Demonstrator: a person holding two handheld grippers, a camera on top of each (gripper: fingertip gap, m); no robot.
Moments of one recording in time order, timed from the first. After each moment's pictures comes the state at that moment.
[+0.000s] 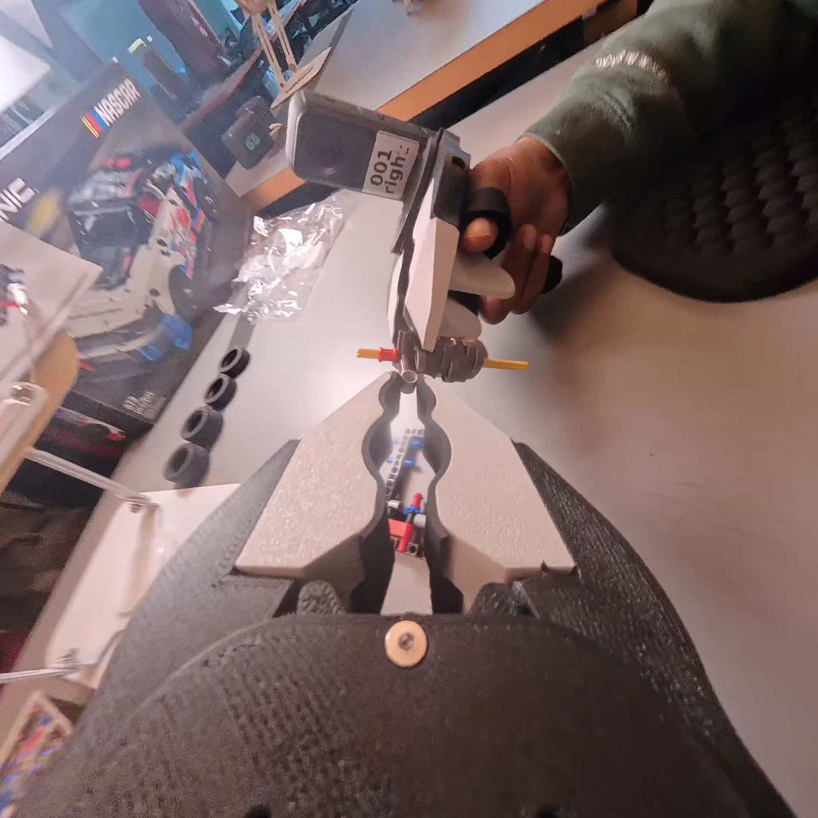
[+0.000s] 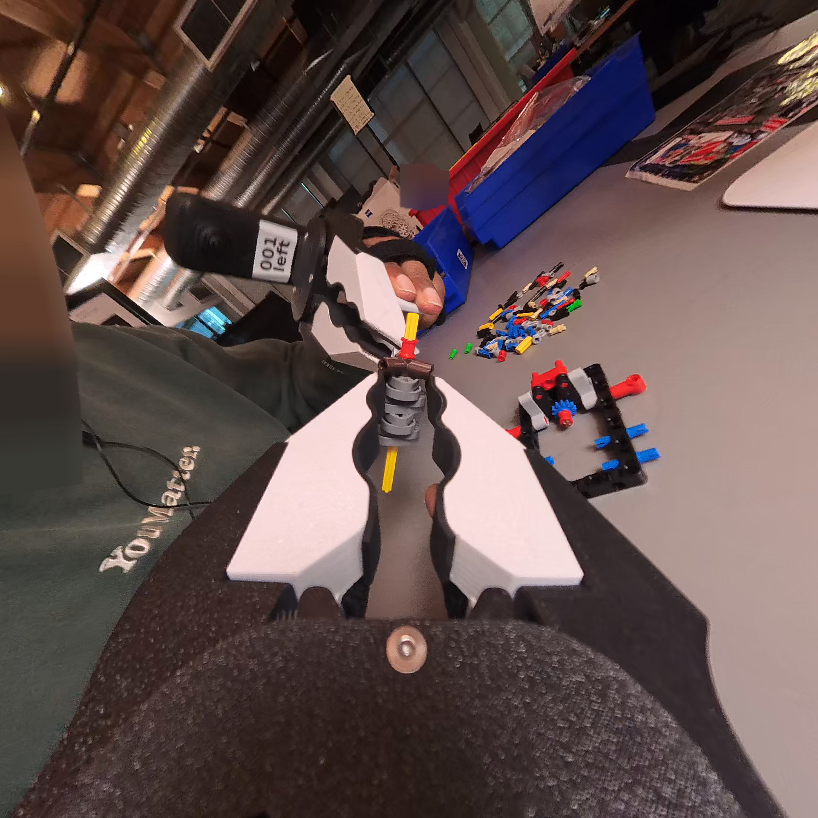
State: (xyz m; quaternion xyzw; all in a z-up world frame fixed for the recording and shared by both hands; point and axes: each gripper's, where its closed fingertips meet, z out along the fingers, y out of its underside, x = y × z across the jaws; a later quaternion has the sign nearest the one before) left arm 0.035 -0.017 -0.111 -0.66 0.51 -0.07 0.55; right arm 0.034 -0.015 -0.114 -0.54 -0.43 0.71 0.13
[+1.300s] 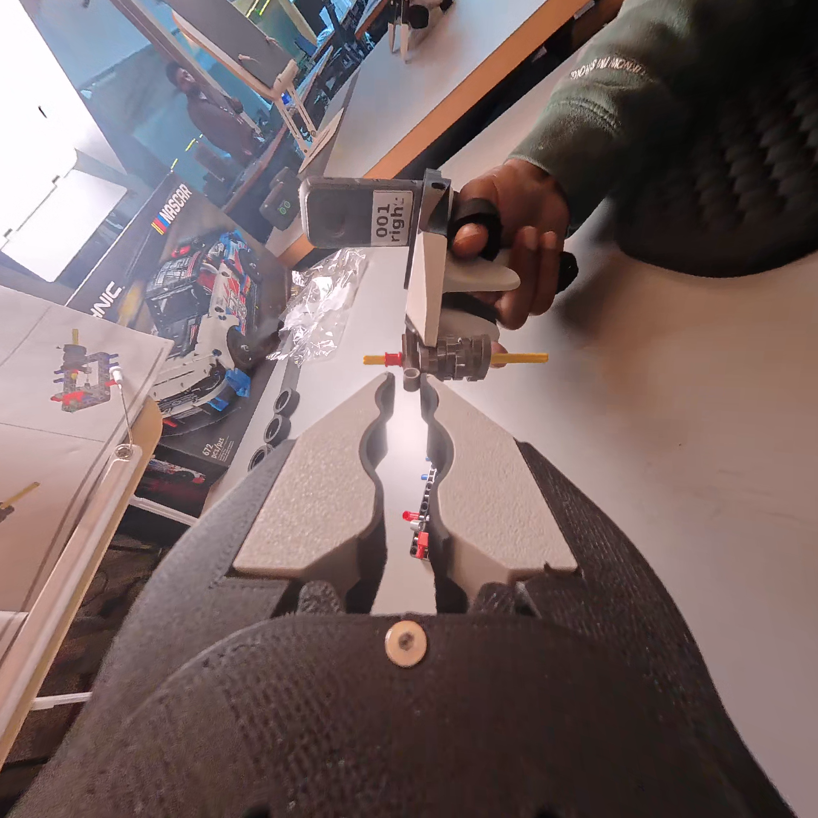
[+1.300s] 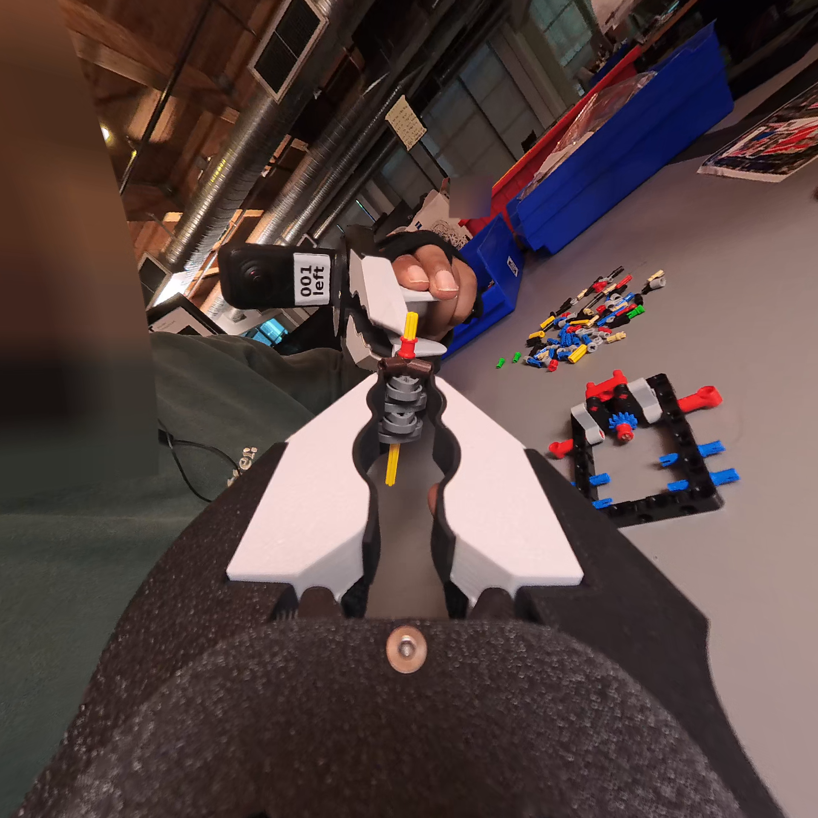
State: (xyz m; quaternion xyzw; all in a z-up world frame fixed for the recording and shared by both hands) left arm 0.039 -0.027 -0.093 -0.60 0.54 -0.02 0.59; right arm 0.040 -0.027 -0.099 -0.51 -0.41 0.75 0.10
